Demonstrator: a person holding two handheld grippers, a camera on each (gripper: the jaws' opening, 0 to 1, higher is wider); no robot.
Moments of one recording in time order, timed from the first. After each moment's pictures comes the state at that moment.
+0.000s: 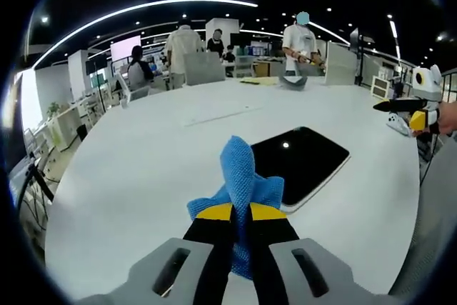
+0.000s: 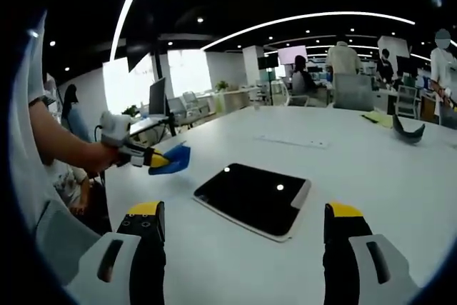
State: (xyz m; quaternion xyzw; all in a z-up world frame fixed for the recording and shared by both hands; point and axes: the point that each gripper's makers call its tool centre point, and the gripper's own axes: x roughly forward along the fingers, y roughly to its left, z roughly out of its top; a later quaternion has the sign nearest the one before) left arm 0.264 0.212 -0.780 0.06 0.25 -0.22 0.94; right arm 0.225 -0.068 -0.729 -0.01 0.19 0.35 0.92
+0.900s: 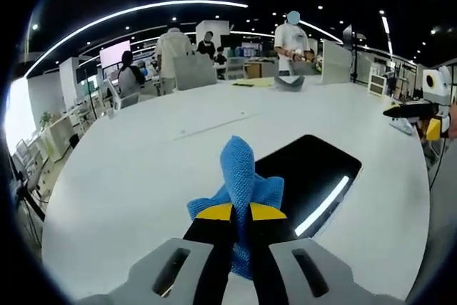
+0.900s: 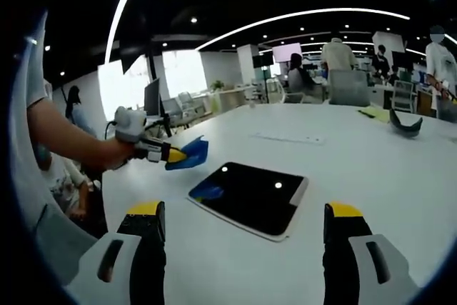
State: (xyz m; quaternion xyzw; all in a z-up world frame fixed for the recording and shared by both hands) left arm 0.322 0.186 -0.784 0.08 0.24 -0.24 0.94; right arm 0.234 -0.071 -0.737 0.00 0.20 0.34 0.92
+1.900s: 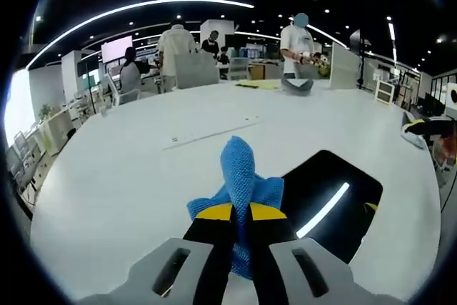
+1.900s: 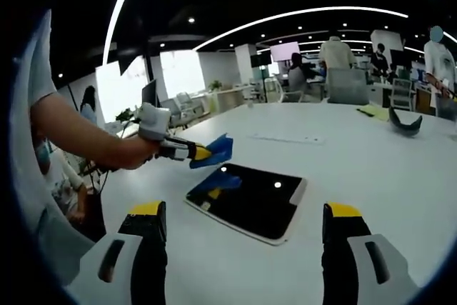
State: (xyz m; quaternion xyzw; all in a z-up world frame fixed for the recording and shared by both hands) left arm 0.384 0.151 -0.804 0.06 0.25 -0.24 0.94; right arm 0.242 -0.070 -0.735 0.01 0.20 0.34 0.92
